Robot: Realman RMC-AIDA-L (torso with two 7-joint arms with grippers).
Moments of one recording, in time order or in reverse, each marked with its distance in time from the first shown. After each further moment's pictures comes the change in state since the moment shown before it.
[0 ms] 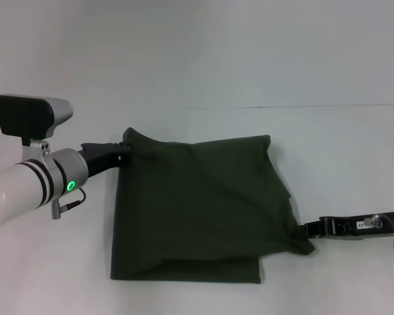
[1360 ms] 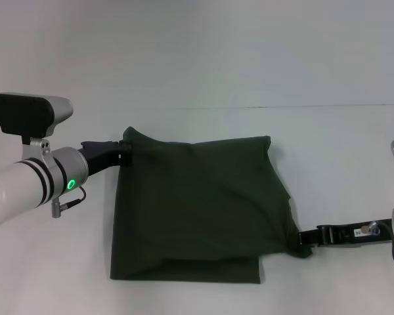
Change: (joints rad) left arm 0.000 -0.002 0.000 0.007 0.000 -0.001 0.000; right arm -0.002 0.000 -0.028 0.004 -0.003 -0.015 0.000
